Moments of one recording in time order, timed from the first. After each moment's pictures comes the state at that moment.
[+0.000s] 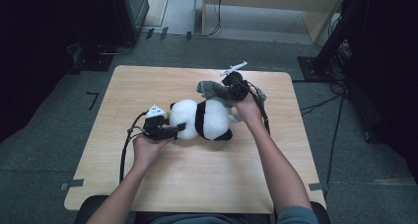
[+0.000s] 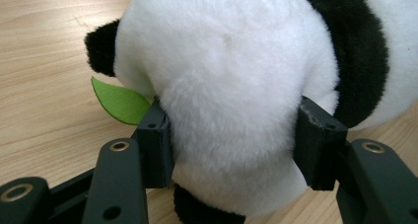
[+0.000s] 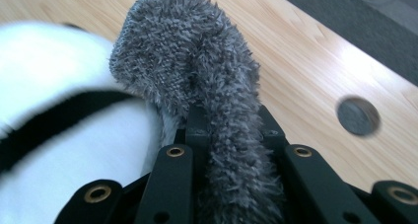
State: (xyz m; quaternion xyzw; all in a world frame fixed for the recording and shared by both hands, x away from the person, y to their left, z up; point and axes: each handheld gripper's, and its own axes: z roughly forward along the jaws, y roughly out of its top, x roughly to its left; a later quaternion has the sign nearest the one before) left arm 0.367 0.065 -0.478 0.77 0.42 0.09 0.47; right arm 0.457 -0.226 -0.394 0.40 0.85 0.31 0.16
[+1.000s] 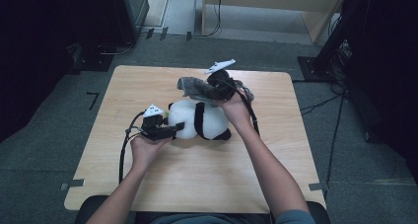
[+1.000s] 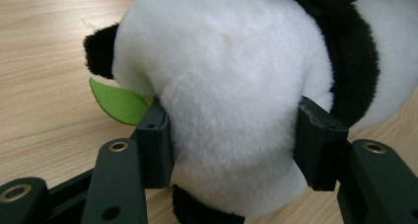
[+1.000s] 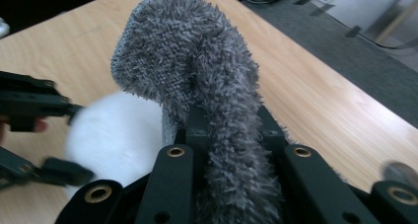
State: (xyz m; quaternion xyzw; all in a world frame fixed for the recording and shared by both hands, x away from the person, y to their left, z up) left arm 0.365 0.069 -0.471 0.77 0.43 0.09 0.47; right arm 0.428 -0.175 -0.356 0.35 0.84 0.37 0.16
